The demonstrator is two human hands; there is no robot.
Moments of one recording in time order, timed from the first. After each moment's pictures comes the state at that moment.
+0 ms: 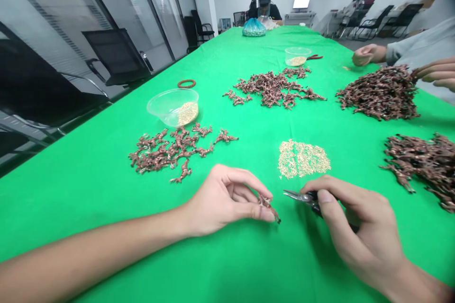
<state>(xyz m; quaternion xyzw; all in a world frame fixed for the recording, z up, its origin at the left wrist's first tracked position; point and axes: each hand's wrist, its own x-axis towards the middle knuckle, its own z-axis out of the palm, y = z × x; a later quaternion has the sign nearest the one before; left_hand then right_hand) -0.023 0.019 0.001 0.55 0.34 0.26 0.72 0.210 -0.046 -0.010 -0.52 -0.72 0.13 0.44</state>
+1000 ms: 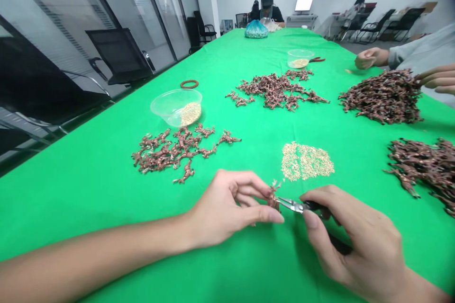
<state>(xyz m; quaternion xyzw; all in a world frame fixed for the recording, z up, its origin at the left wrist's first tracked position) -0.017 0.008 0.004 0.53 0.37 0.28 0.71 0.200 -0.054 -0.016 -0.46 -0.79 0.00 0.39</state>
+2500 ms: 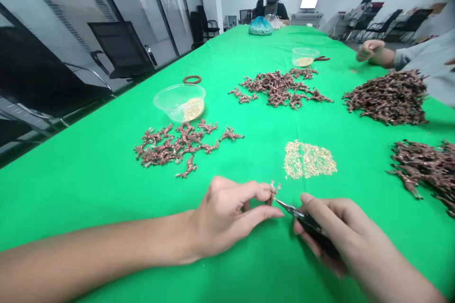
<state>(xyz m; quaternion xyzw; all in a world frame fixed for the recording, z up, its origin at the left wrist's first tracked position) -0.025 -0.003 -0.016 0.81 0.30 0.41 0.30 0.181 -0.060 0.004 -0.64 -0.44 0.58 0.26</state>
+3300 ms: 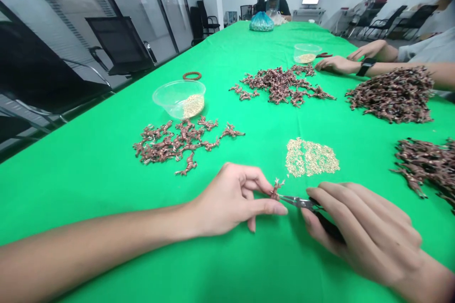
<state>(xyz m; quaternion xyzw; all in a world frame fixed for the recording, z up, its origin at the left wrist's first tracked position) -0.018 0.011 0.001 0.55 0.40 0.21 0.70 0.218 -0.039 -0.007 -0.32 -0.85 -0.30 0.30</state>
